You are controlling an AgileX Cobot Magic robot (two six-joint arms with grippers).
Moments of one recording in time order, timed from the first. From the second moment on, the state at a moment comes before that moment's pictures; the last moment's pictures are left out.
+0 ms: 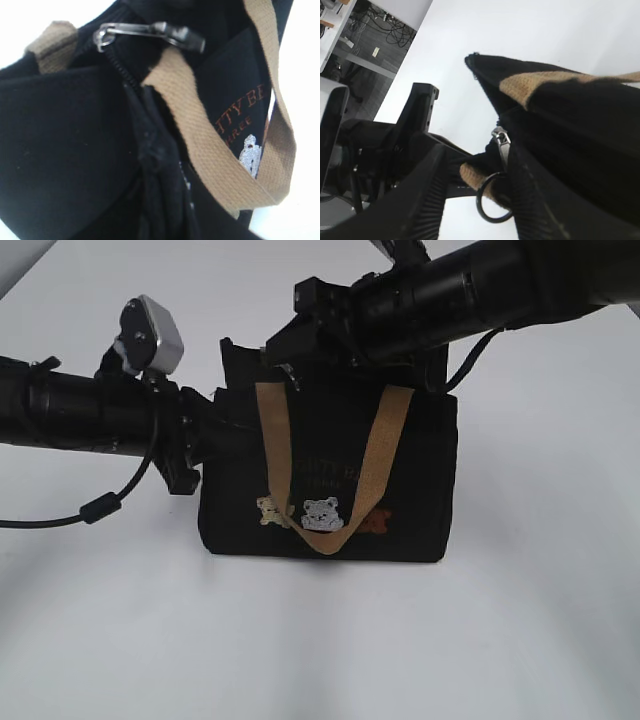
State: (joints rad) left arm -0.26 1.82 -0.89 -1.74 0.74 2.52; right arm 0.37 1.87 -1.28 1.35 0.62 -0.88
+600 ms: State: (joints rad) left arm -0.26 1.82 -0.89 -1.75 0.73 2.52; right arm 0.40 1.89 -1.29 1.35 0.52 -0.88
